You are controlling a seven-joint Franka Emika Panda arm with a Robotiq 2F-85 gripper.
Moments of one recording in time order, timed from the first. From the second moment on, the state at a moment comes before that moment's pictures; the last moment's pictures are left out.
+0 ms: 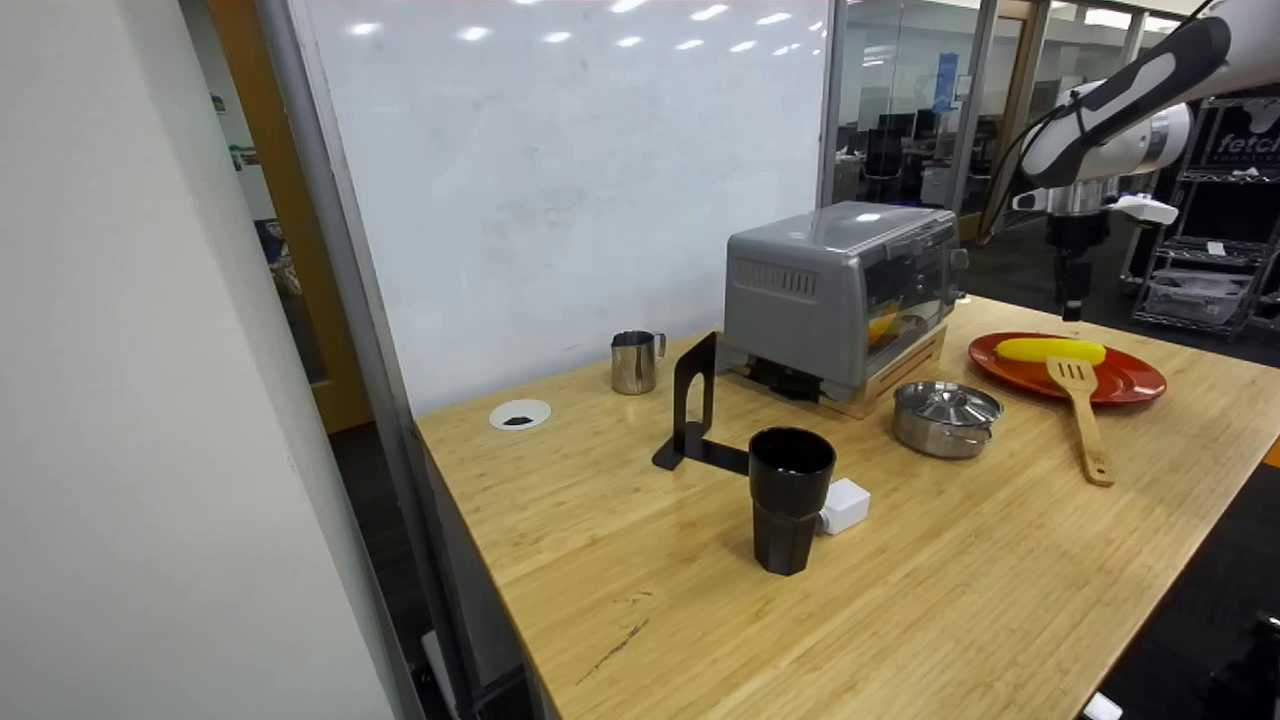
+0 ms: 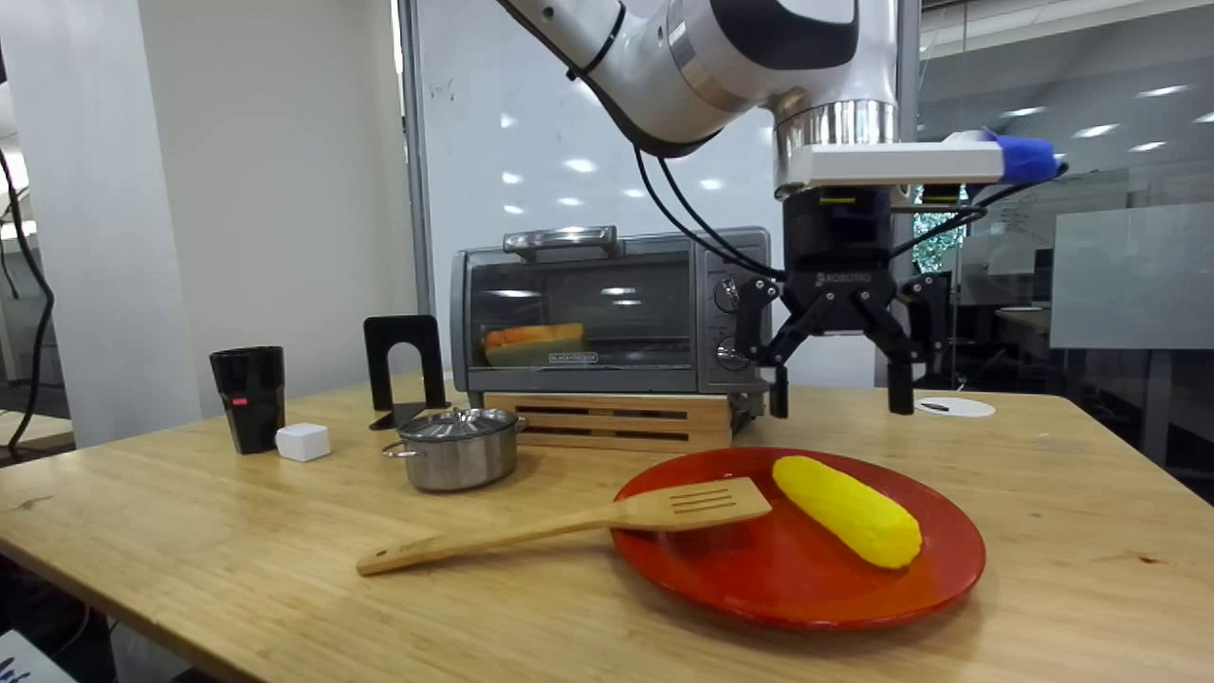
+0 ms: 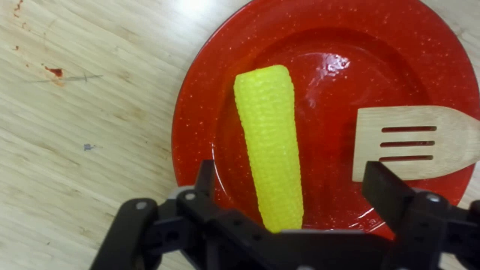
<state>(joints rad) -0.59 0.66 -0.21 -1.46 -0.01 2.05 -1.15</state>
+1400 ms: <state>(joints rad) -0.58 0.75 -0.20 -1.47 -0.02 2.07 -1.15</state>
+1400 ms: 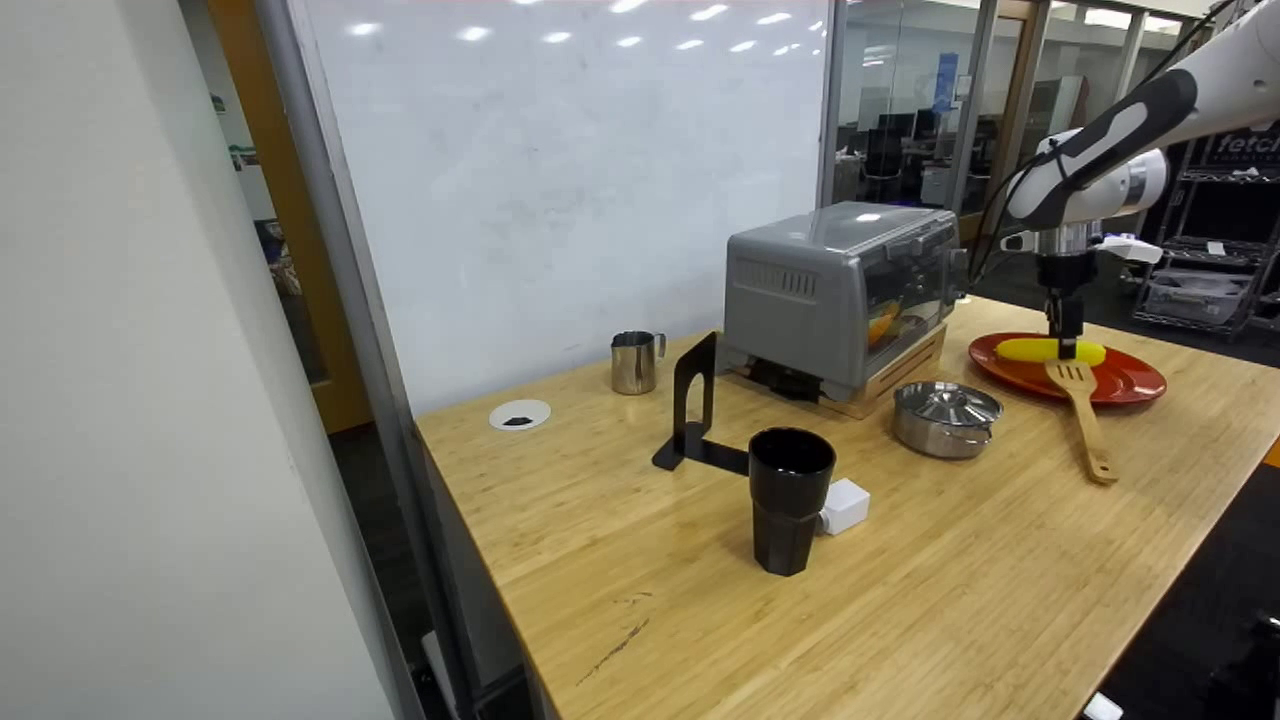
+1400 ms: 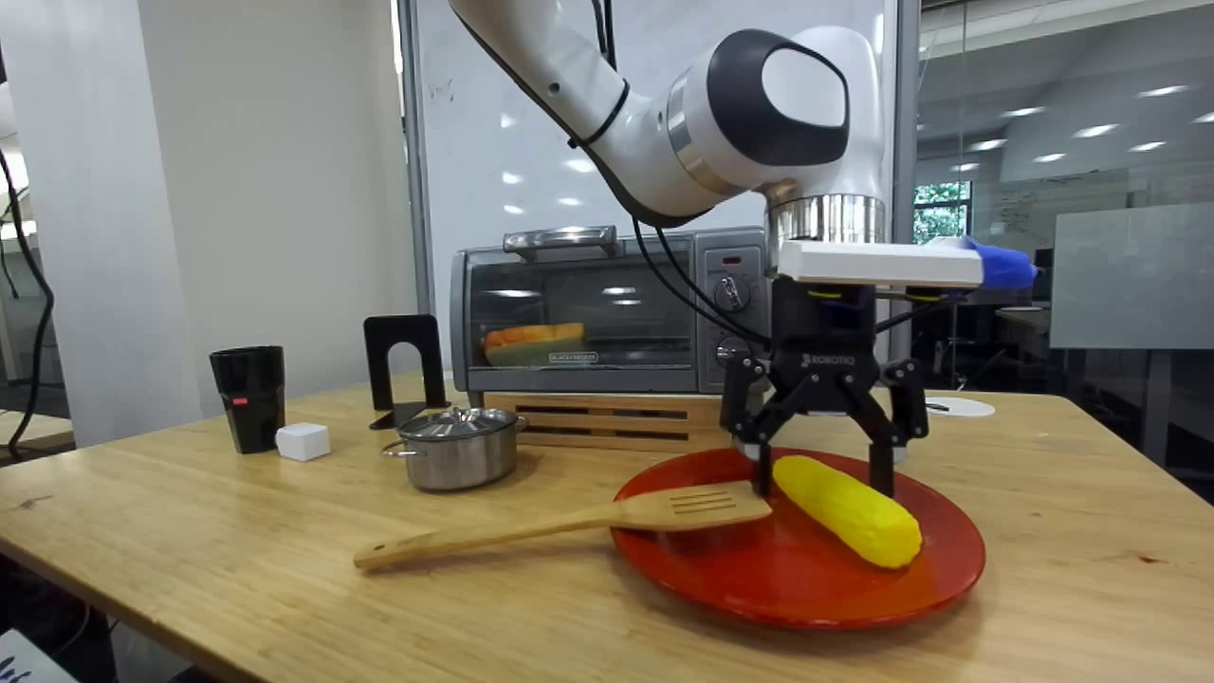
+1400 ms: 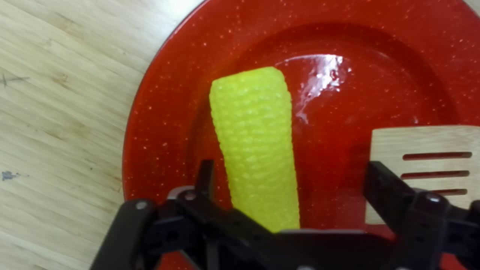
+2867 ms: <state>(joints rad) -0.58 0.77 -0.19 -1.46 -0.02 2.17 -1.17</state>
